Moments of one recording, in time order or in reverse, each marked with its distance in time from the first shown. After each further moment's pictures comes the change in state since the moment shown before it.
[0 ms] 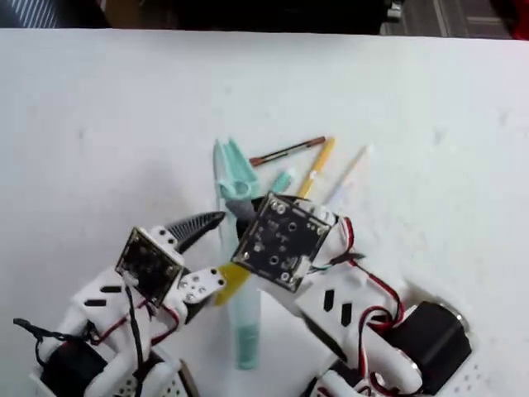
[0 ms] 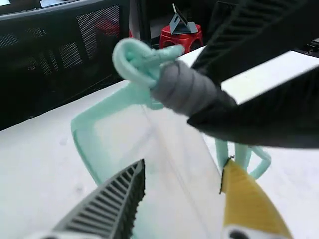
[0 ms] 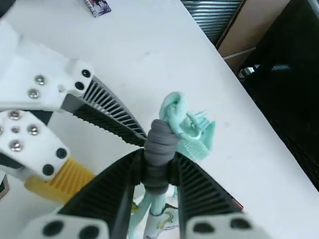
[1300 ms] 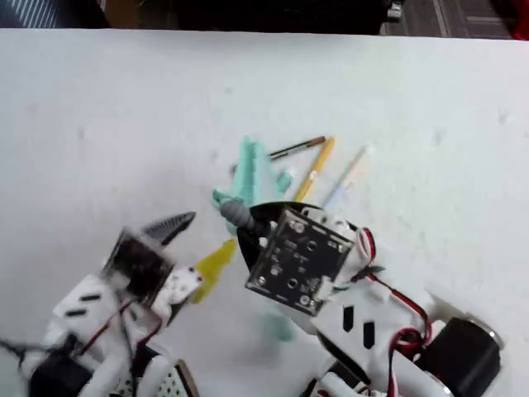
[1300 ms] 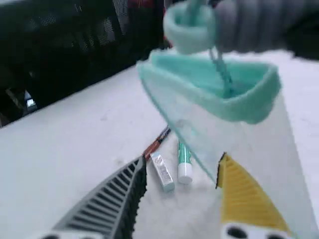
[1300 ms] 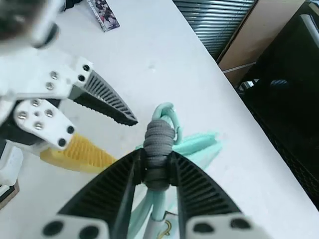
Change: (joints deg) left arm -8.7 -3.7 -2.6 8.6 -4.2; right arm -1.1 4.0 -12.0 6.5 0.0
